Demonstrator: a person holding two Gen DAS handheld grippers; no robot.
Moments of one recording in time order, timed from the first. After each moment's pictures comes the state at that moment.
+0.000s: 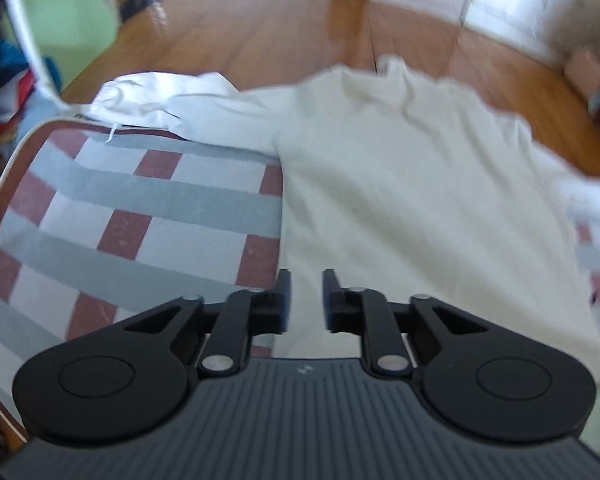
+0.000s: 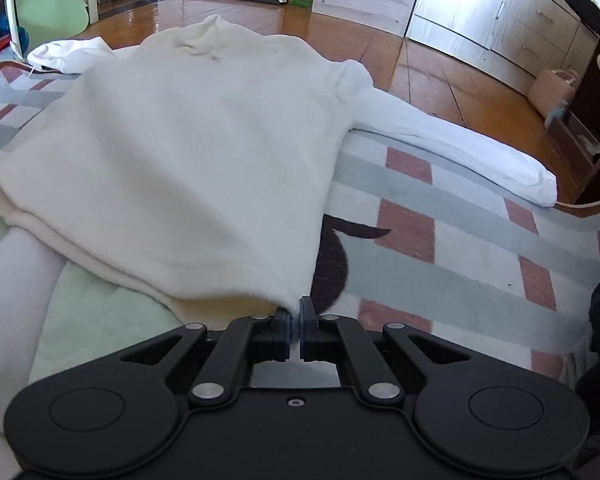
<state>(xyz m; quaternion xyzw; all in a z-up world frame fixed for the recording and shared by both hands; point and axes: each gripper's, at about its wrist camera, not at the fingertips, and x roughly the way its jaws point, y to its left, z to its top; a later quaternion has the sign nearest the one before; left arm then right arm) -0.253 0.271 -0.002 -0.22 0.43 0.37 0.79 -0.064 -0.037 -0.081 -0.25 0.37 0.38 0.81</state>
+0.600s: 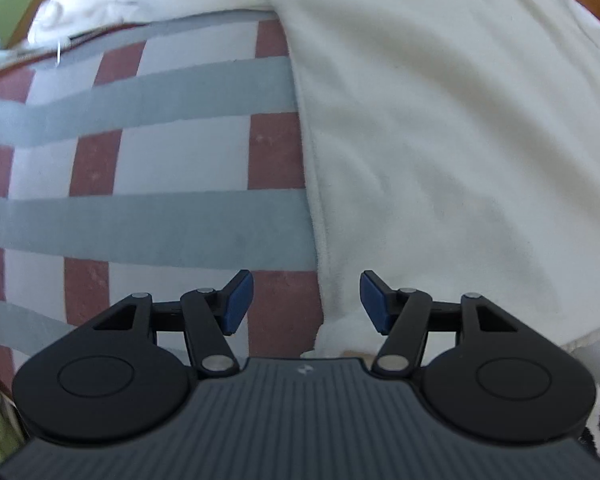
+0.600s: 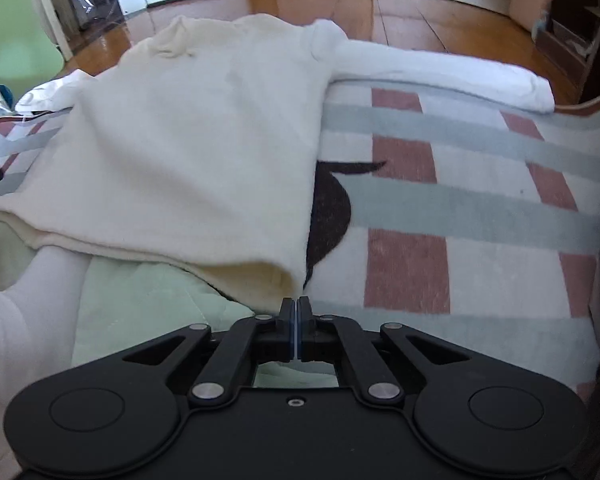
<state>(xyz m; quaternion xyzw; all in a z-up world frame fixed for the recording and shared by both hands) -0.240 0.311 -0.090 -0.25 0.60 0.29 0.71 -0.066 -0.072 -0.089 -0.15 0.46 0.38 0.79</state>
